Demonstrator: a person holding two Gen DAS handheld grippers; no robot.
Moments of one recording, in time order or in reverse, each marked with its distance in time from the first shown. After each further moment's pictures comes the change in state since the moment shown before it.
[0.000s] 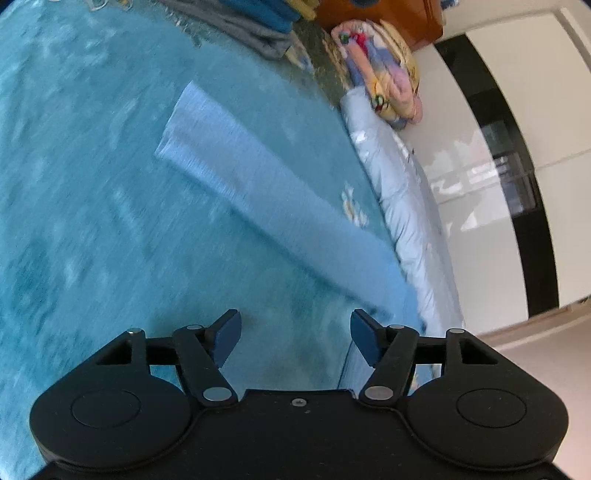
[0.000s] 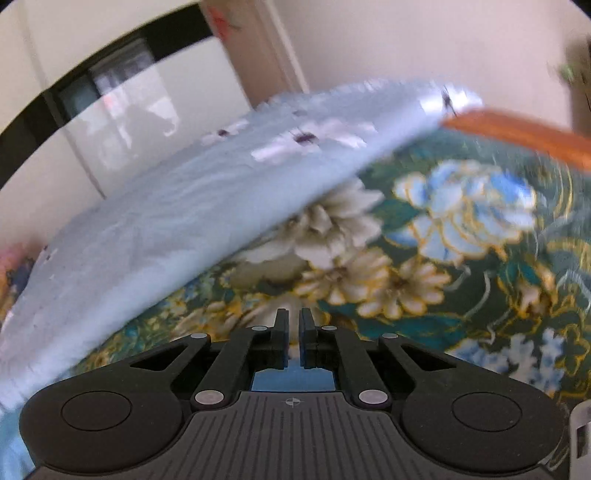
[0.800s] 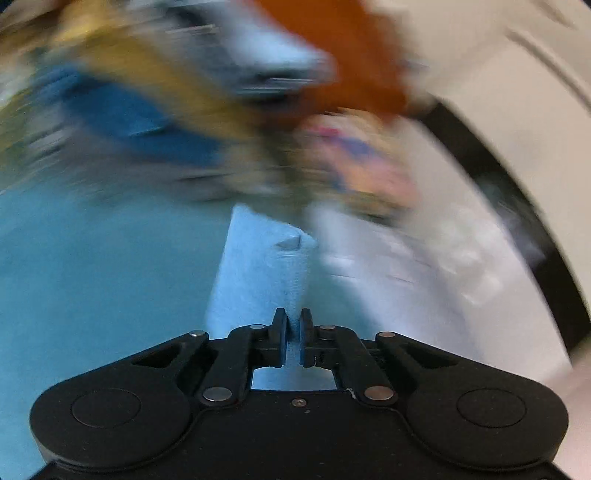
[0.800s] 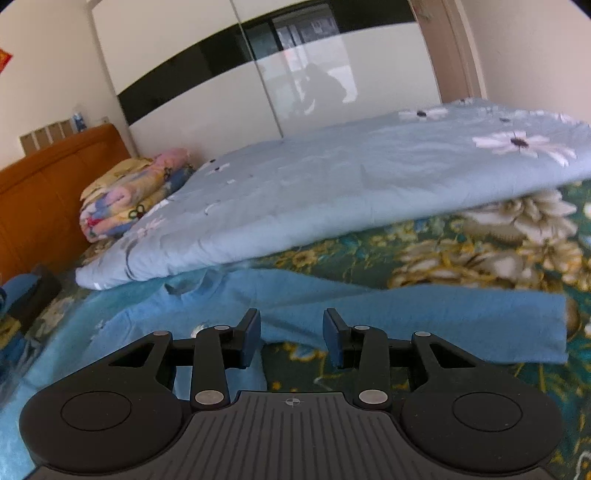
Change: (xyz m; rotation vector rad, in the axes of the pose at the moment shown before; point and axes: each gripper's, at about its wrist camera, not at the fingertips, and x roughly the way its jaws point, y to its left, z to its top) left arm 0.043 -0.129 0.046 0.320 -0.306 -0.029; right arm -0.060 0.112 -0.078 -0.290 0.117 0.435
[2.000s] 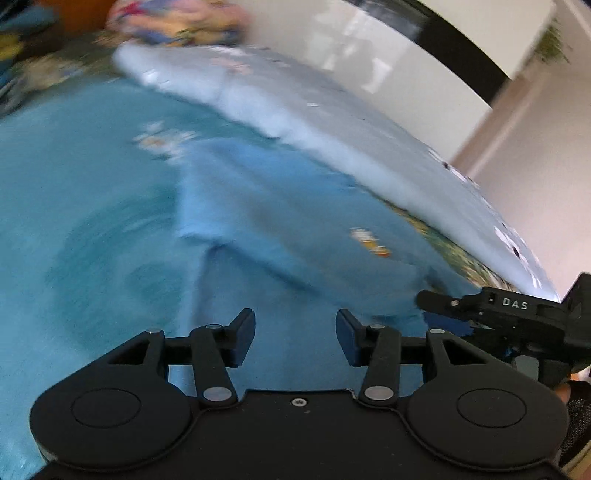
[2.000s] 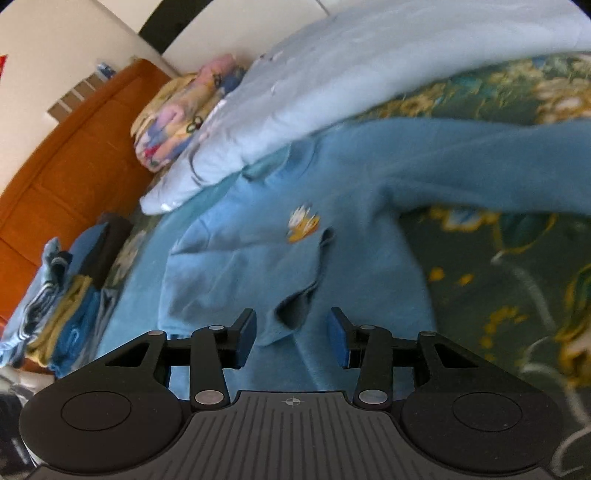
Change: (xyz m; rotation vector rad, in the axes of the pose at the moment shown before) left arm -0.033 -0.029 -0.157 0.373 0.498 -0.105; right arm 0.094 0.049 -0.042 0.145 0.380 0.297
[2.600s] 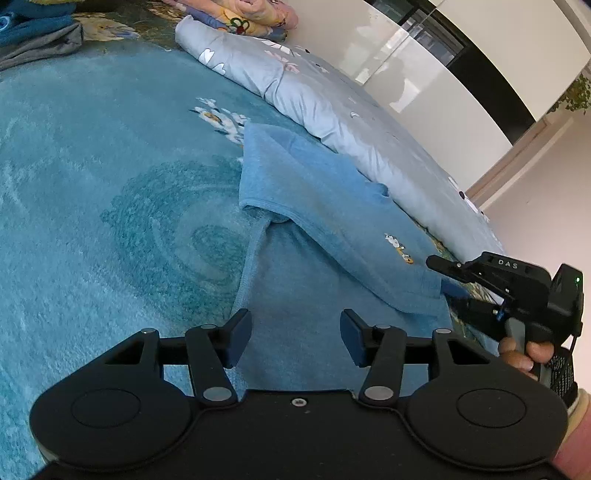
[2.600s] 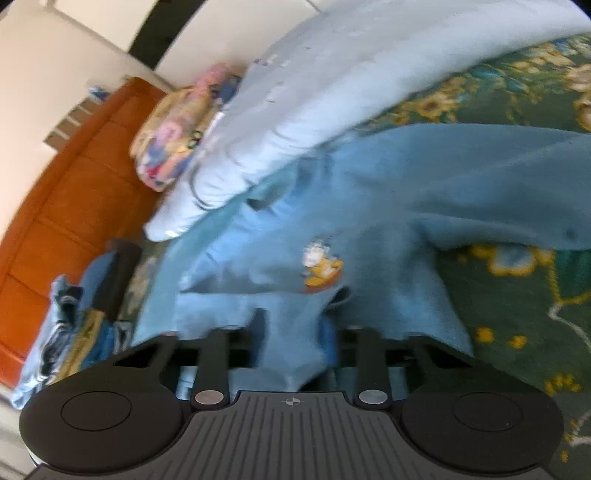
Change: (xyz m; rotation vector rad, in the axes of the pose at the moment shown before) left arm -0.004 0.026 -0.007 -0.087 -0.009 -0.028; right arm 0.031 -0.003 0.038 0.076 -0.002 0.067
